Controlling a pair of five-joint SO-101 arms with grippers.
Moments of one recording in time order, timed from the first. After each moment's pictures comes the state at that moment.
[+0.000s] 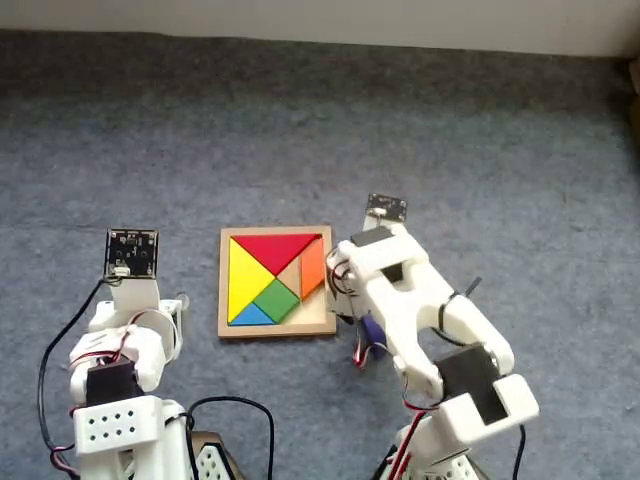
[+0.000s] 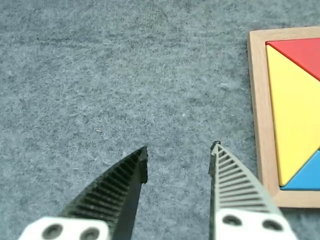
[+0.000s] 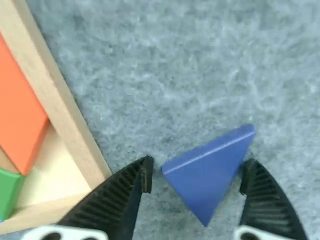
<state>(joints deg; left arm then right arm) -18.9 -81.3 85.5 55.6 -5.9 -28.0 4.4 34.1 62.4 -30.9</state>
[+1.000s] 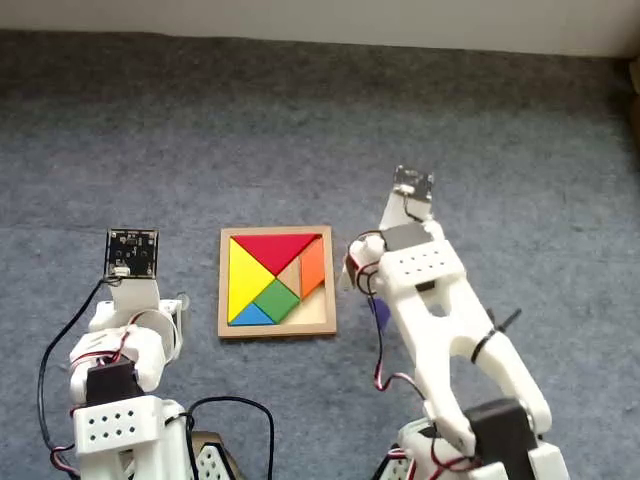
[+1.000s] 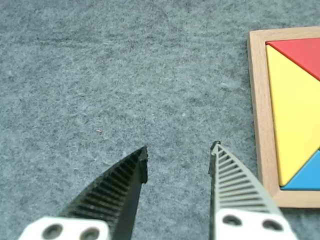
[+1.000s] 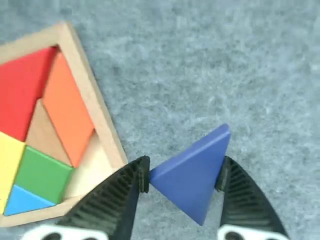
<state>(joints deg) -18.9 -81.3 85.5 55.6 -5.9 -23.7 -15.4 36.1 63.7 -29.1</state>
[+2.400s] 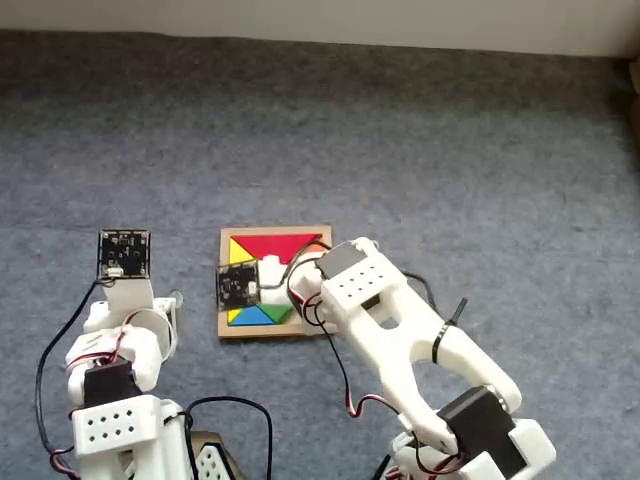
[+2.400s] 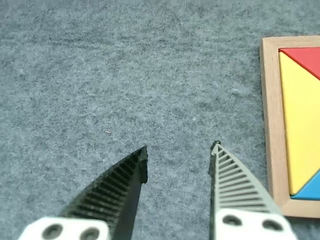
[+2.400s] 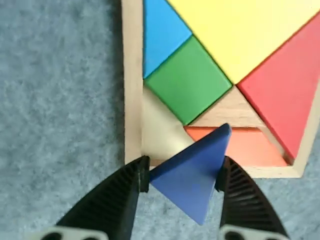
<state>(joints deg) -20.9 -81.3 86.0 53.8 -5.9 -39.6 -9.8 36.2 57.3 67.9</state>
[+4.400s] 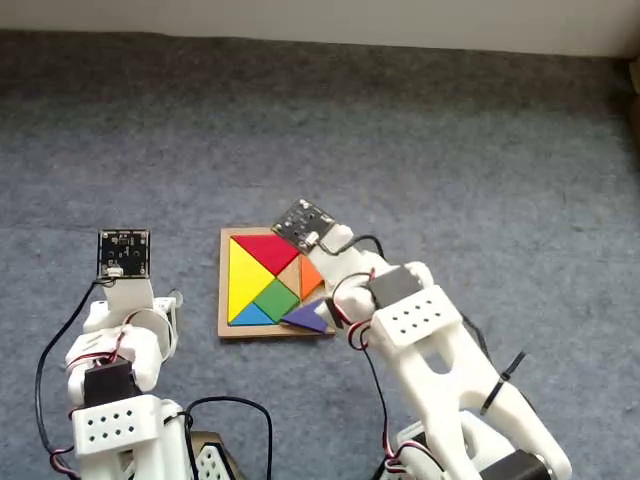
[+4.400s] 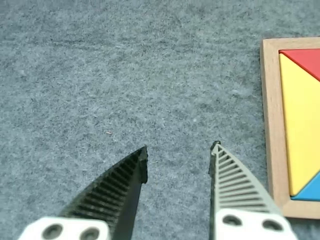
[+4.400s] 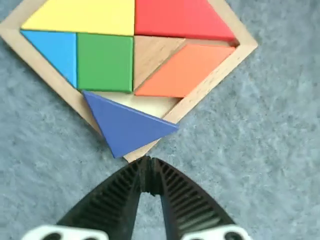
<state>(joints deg) -20.9 -81.3 86.0 53.7 -5.9 -32.8 -30.3 50.6 54.1 24.6</state>
